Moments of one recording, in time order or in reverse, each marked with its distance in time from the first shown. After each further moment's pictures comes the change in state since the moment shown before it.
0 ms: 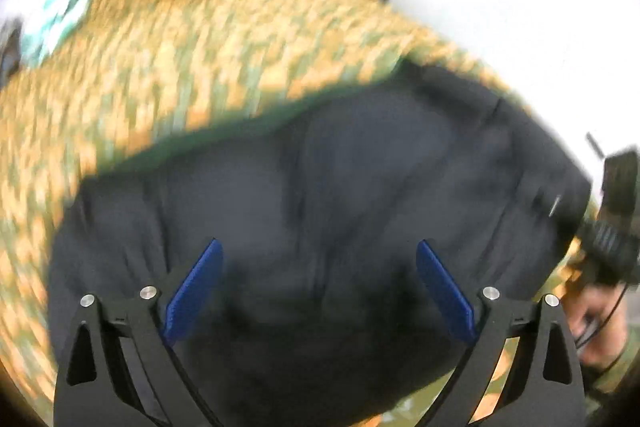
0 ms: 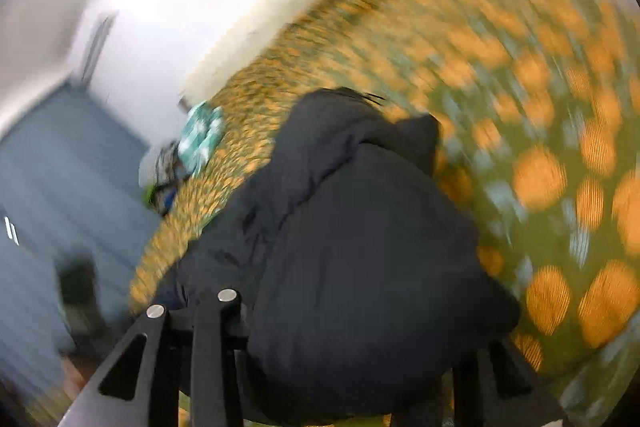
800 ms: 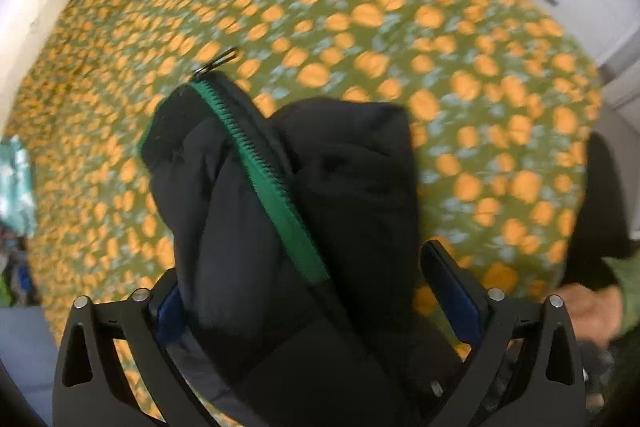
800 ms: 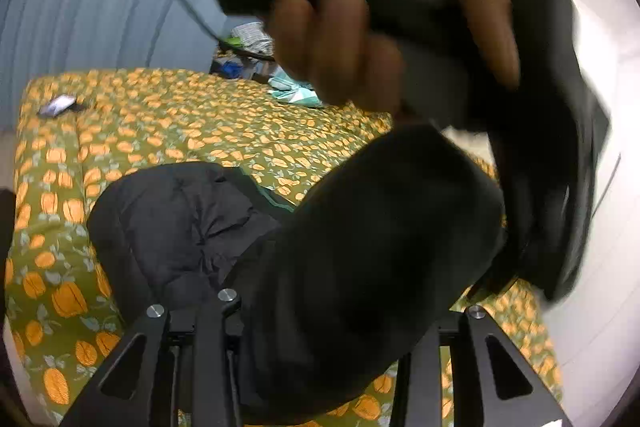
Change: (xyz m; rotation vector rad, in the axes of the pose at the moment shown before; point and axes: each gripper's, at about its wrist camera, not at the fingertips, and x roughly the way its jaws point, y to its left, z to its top) left arm 0.032 -0.079 0.097 0.520 0.460 0.121; right arm 0.010 0.232 -0.058 -1.094 -0.077 -0.121
